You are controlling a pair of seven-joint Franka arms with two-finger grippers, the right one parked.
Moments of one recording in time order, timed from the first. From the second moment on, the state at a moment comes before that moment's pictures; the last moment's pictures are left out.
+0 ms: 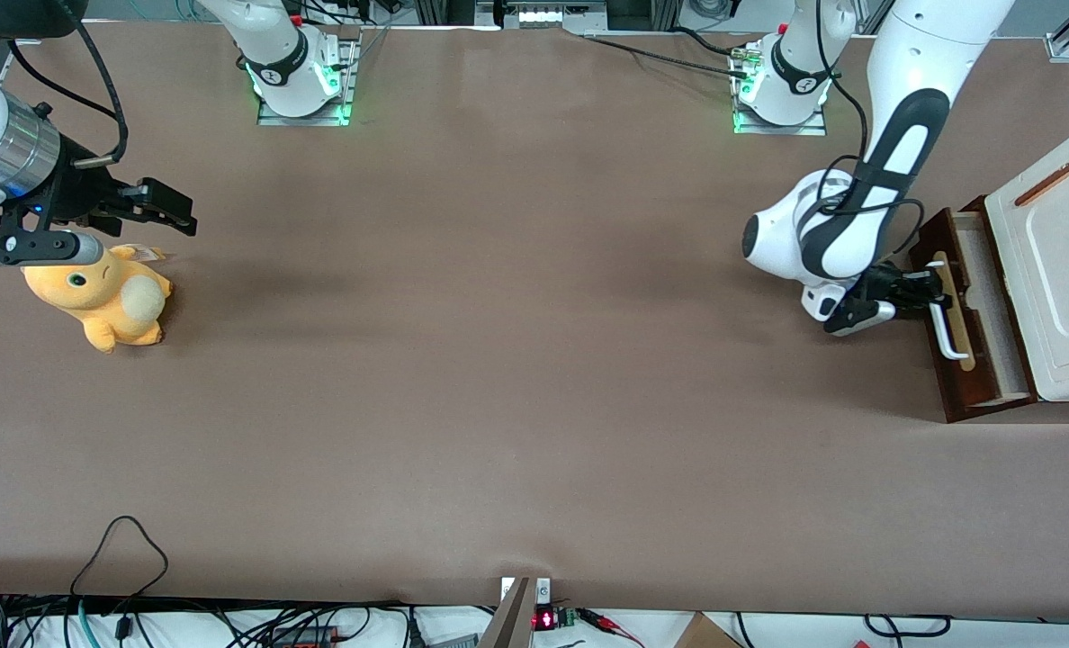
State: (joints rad) arm -0.02 0.41 -0.21 -2.29 1.51 1.71 -1.14
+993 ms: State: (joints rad) arm -0.06 0.40 -0.29 -2.26 1.42 1.71 -1.11
